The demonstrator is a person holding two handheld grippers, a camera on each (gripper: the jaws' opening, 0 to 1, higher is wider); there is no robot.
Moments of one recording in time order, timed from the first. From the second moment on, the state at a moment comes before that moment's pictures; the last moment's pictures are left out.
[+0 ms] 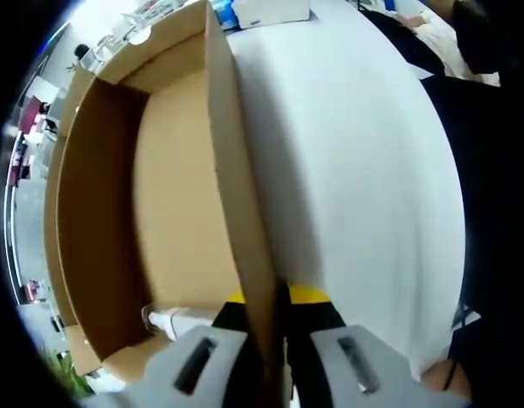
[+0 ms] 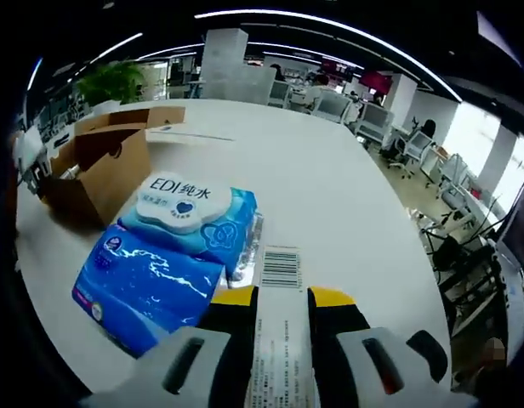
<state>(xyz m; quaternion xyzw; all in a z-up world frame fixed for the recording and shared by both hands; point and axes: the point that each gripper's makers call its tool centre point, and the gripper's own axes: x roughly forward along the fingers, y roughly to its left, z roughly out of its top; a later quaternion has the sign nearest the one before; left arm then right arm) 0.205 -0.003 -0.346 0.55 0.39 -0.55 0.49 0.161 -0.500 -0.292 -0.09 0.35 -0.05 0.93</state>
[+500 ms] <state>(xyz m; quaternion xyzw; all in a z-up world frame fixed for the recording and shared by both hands) 0.203 -0.003 -0.346 0.55 0.39 -0.55 0.49 0.167 -0.499 -0.293 -0.06 0.32 -0.07 0.94</state>
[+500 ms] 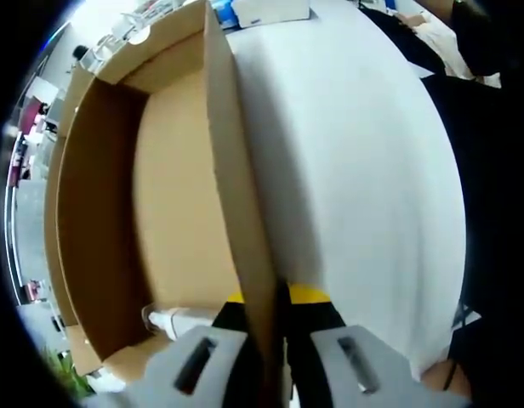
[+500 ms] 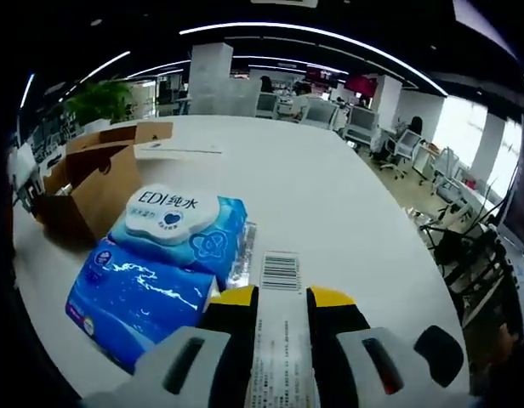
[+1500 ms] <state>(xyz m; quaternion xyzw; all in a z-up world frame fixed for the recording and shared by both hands) 0.207 -0.005 -0.346 0.55 0.39 -0.55 0.49 0.168 -0.499 -0.312 -0.04 0.32 -0.07 0.95</state>
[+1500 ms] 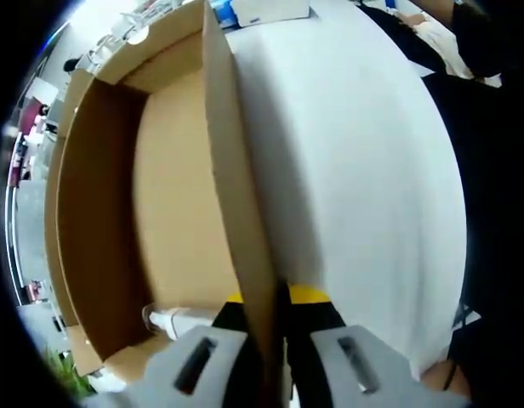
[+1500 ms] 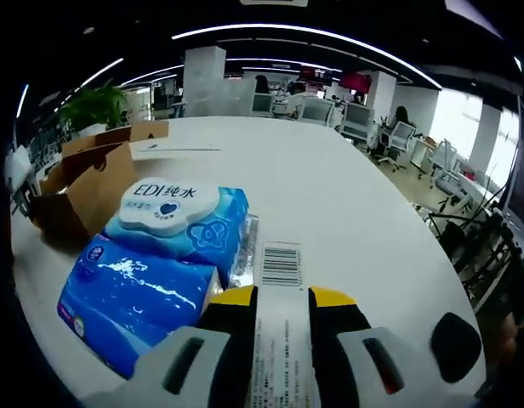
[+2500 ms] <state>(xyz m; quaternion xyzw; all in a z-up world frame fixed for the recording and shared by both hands) 0.208 -0.005 -0.346 0.55 0.39 -0.55 0.50 0.155 -0.482 -0.268 -0.07 0.28 -0.04 0.96</state>
